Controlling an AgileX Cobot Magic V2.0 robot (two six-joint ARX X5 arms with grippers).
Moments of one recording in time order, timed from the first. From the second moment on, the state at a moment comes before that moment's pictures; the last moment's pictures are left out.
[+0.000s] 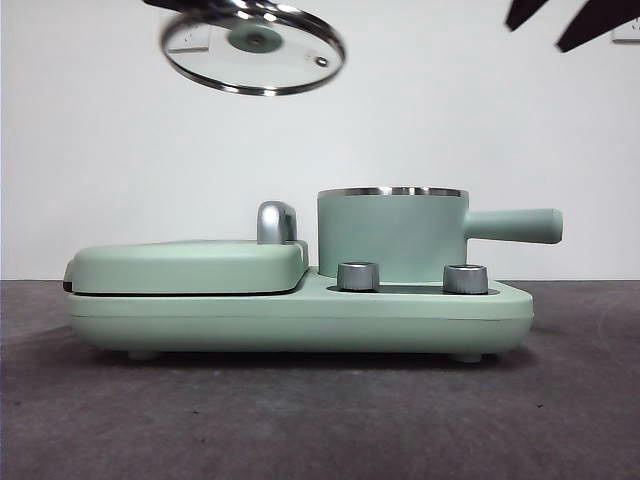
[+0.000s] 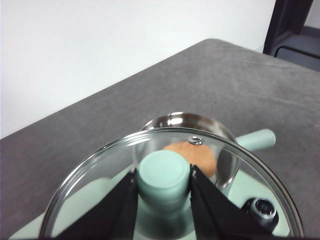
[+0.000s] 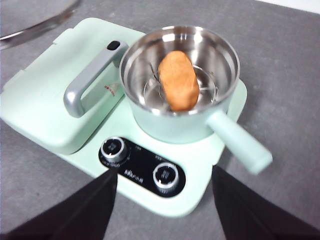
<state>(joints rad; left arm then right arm) -0.49 1.31 1.19 -0.16 0.26 0.13 0.43 0.92 0.99 -0.63 -0.12 0.08</state>
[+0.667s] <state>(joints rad) -0.62 1.71 1.23 0.24 0.23 0.11 0.43 0.53 0.71 -0.70 -0.03 0.17</state>
